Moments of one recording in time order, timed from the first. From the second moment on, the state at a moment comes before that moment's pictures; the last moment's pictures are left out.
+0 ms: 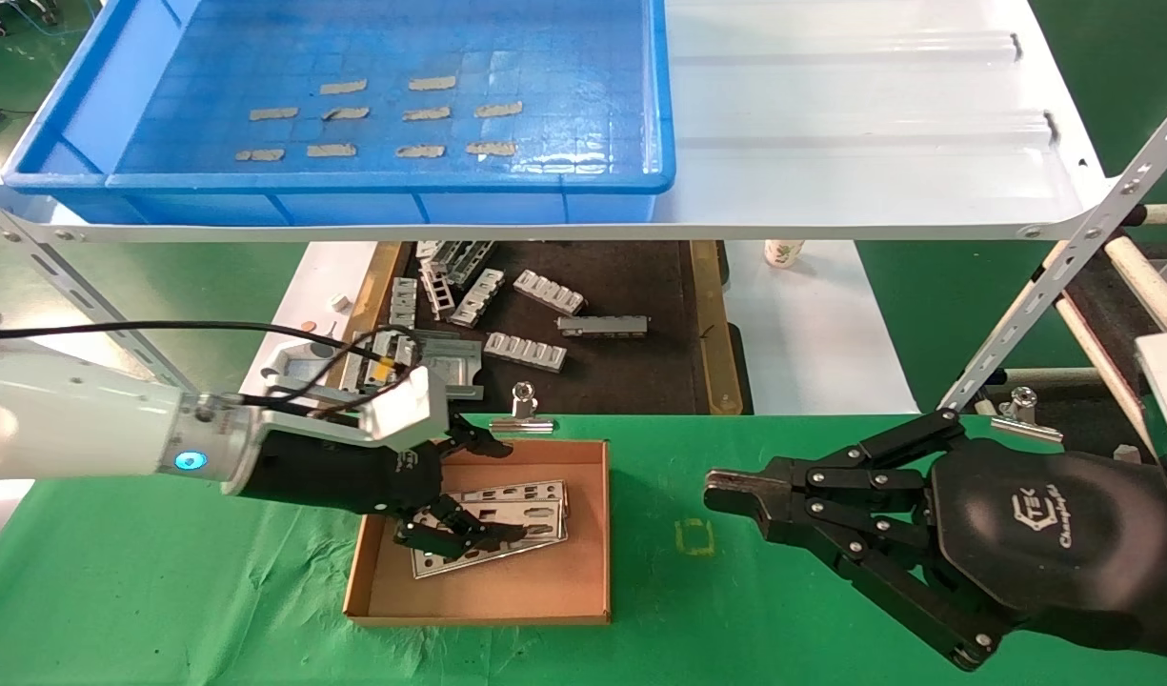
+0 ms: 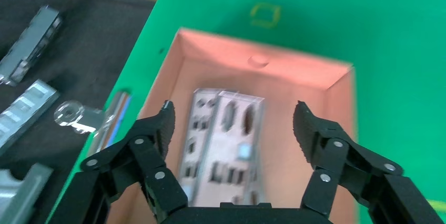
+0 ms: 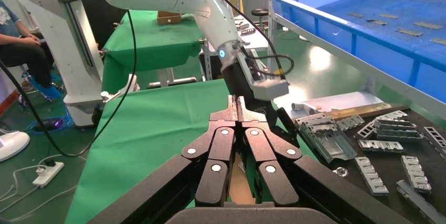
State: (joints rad) left arm -1.67 1.13 0.93 -0.11 1.18 1.46 0.33; right arm 1.11 -0.55 -0.43 1.25 -0.63 -1.43 0.10
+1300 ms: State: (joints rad) left arm -1.31 0.82 0.53 -0.81 0.90 1.49 0.01; right arm 1.11 -0.55 -0.43 1.25 -0.63 -1.43 0.10
